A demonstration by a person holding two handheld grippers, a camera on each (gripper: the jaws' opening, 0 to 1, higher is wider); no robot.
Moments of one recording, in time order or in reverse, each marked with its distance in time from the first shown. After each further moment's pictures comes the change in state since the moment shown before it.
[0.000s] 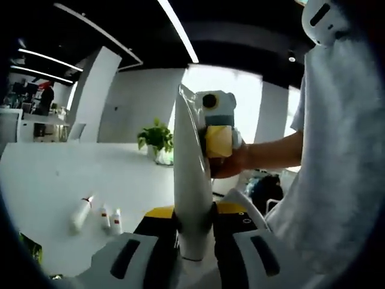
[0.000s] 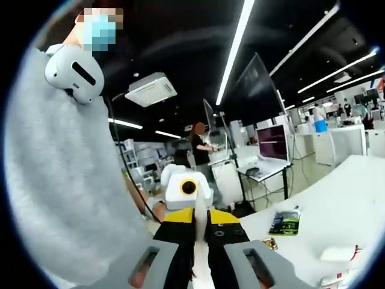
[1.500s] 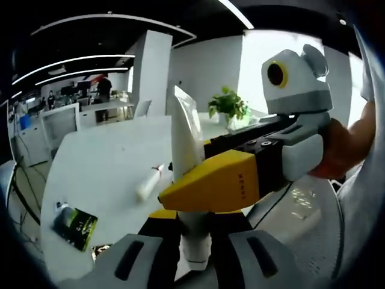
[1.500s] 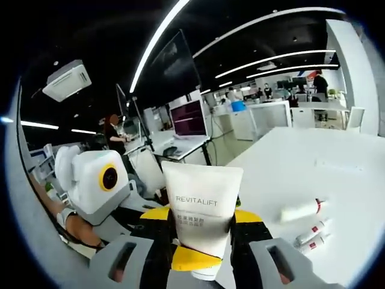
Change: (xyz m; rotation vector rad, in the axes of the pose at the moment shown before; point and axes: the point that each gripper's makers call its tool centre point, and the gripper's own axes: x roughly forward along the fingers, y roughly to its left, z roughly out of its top) left arm -0.022 0.085 -0.037 0.053 0.226 0.555; right arm 0.026 -0.087 -0.058 0.113 0.112 -0.654
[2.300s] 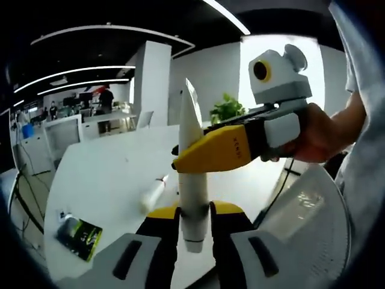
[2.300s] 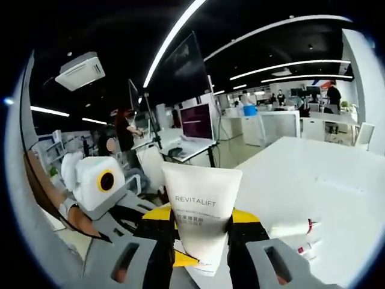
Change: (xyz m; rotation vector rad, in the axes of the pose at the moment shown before) left arm 0.007 0.008 0.009 0.024 -0.042 0.028; right arm -0.010 -0.034 0.030 -0.099 -0.024 0.056
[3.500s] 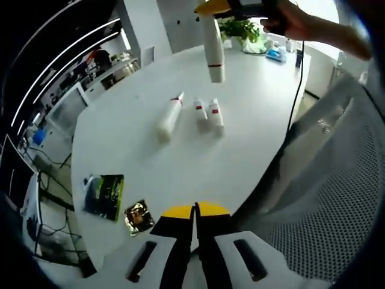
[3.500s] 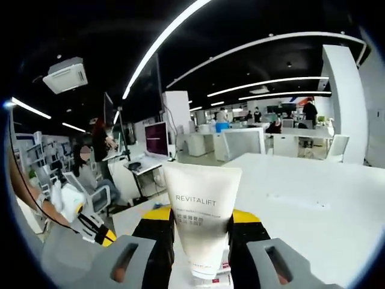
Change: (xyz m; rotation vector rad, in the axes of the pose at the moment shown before) left arm -0.009 0.041 -0.107 0.198 0.547 0.166; right arm -0.049 -0.150 0.020 -0.024 -0.096 -0.173
